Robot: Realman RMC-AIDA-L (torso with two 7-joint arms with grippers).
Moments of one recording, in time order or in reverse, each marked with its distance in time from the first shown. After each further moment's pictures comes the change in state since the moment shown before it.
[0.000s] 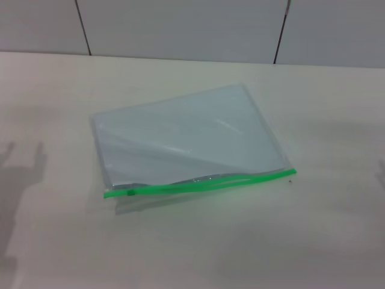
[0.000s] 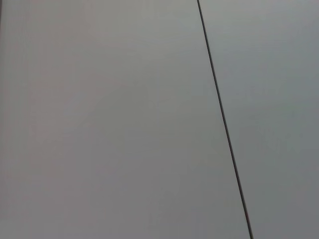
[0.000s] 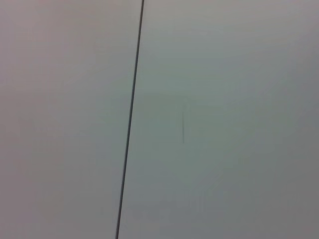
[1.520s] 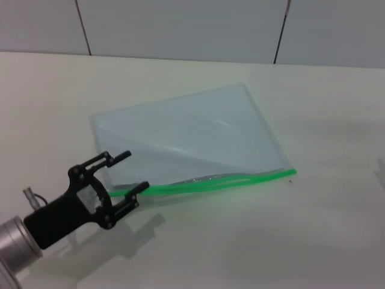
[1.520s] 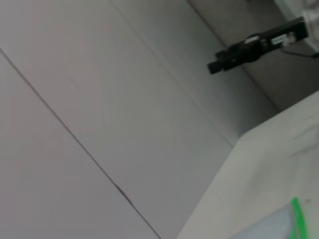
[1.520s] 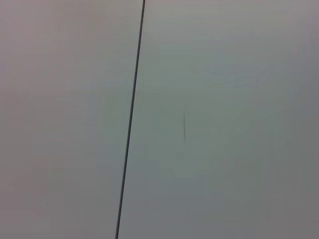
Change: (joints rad) left arm 0.030 0.006 0.340 -0.051 0.599 0.023 0.388; right arm 0.011 -0.002 -0.003 -0.003 0.006 0.013 0.000
